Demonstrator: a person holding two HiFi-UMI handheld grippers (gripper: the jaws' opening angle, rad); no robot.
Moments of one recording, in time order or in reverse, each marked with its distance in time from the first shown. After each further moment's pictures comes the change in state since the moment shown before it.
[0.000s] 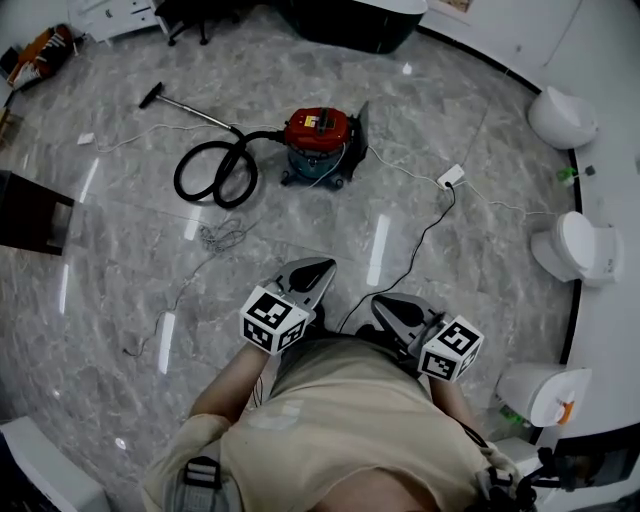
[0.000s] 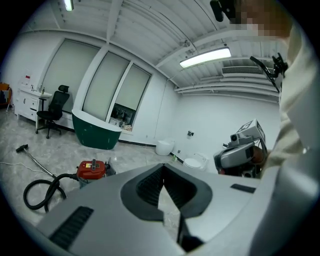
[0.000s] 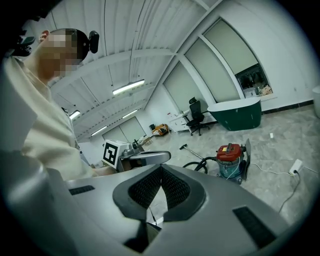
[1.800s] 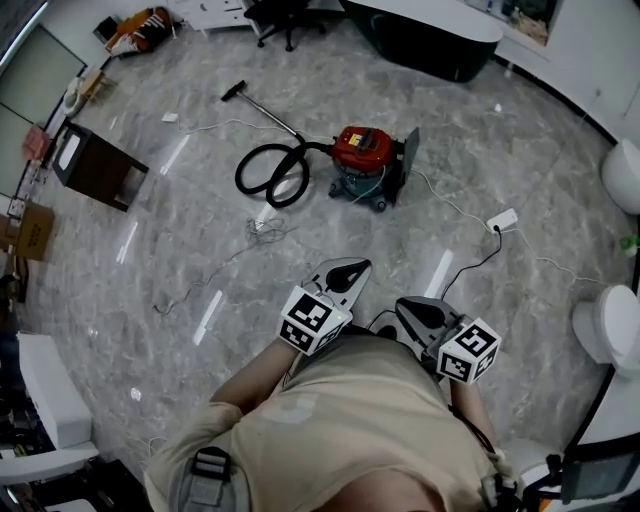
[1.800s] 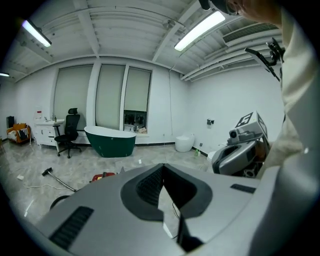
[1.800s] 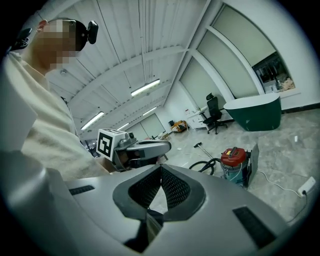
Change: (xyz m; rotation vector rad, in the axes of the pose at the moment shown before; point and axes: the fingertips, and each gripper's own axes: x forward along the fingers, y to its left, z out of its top) left arm 0.169 -0.080 0.041 0.152 0.054 0.303; right arm -0.121 -0.153 0.025 -0.085 0.058 0.262
